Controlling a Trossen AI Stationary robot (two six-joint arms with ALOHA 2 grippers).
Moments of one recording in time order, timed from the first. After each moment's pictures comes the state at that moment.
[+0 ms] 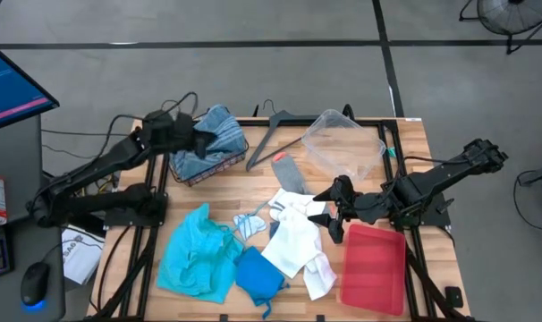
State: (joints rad) left arm 0.65 0.81 0.68 -0.24 0.16 -0.42; right arm 0.46 1.18 1.04 -0.44 0.50 0.65
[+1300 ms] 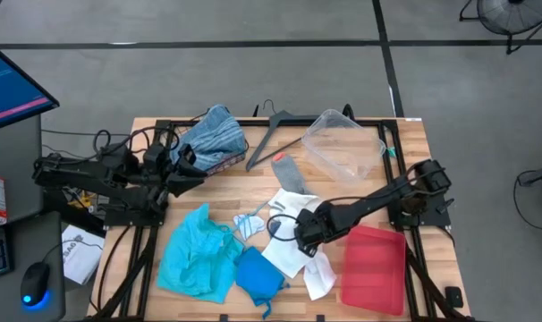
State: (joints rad) left arm -0.15 0.64 0.68 0.28 0.00 -0.33; right arm 0.36 1.82 1.10 -0.67 0.23 0.86
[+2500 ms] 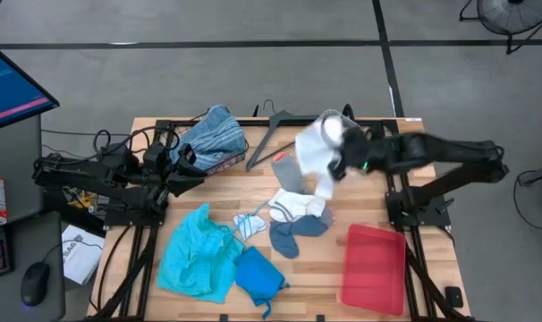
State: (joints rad) left arm -0.15 0.64 0.68 0.28 0.00 -0.33; right arm 0.06 1.23 1.42 -1.14 0.65 0.69
